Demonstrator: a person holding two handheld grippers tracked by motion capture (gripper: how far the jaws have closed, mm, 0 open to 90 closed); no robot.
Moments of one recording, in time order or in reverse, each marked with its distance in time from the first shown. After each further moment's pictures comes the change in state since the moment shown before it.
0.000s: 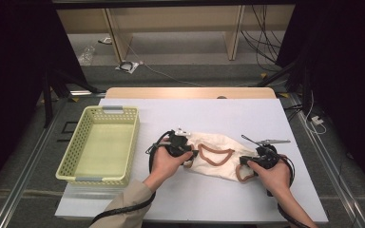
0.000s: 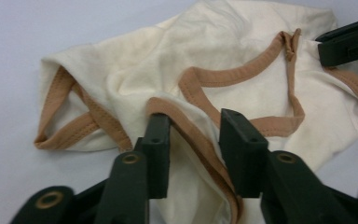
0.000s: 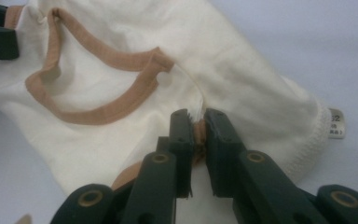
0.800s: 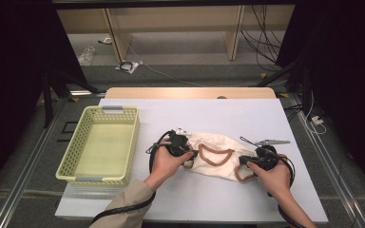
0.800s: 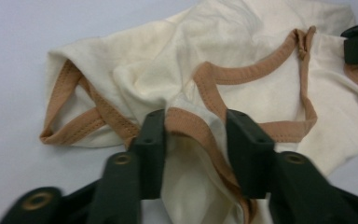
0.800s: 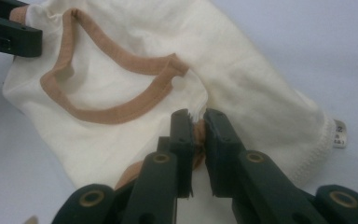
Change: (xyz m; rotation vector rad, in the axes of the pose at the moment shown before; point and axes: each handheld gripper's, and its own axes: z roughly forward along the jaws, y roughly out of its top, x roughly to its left) left arm 0.000 0.001 0.004 0.019 0.058 0.001; right arm 0.007 0.000 -0.005 -0.019 -0.003 -0.059
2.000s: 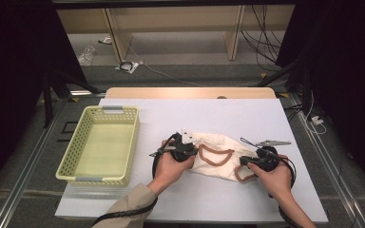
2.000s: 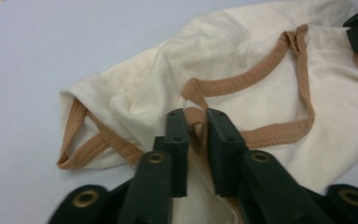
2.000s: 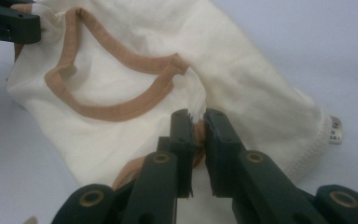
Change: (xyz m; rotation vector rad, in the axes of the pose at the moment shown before) left arm -0.019 -0.003 -0.004 -0.066 0.077 0.157; right arm 0.002 -0.002 -0.004 -0.003 -0.007 -0.012
